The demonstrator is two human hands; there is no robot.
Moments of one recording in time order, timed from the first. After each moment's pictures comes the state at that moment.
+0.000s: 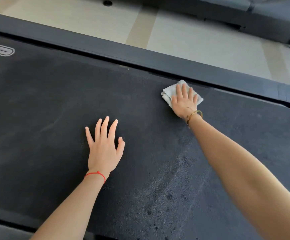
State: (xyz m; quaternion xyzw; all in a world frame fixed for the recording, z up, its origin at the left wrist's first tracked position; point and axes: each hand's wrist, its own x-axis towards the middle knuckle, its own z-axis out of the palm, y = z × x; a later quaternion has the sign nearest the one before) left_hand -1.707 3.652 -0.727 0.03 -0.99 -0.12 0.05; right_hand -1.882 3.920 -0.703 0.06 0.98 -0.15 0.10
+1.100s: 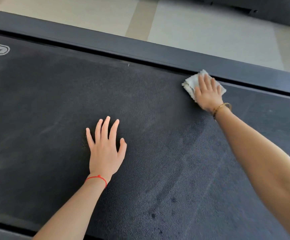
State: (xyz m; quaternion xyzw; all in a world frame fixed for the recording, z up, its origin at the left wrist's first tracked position) left_hand -1.708 3.651 -0.730 0.03 -0.99 -0.11 0.04; right_hand -1.908 3.989 -0.705 0.04 0.99 -0.10 0.09
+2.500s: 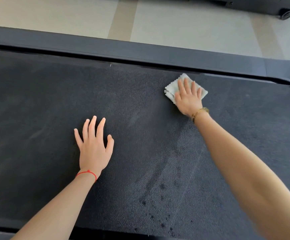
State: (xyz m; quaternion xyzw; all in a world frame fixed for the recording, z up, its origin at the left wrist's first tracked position) left_hand -1.706 3.648 -0.731 0.02 -0.99 -0.12 0.04; right_hand -1.849 3.978 -0.700 0.05 0.98 -0.13 0.11
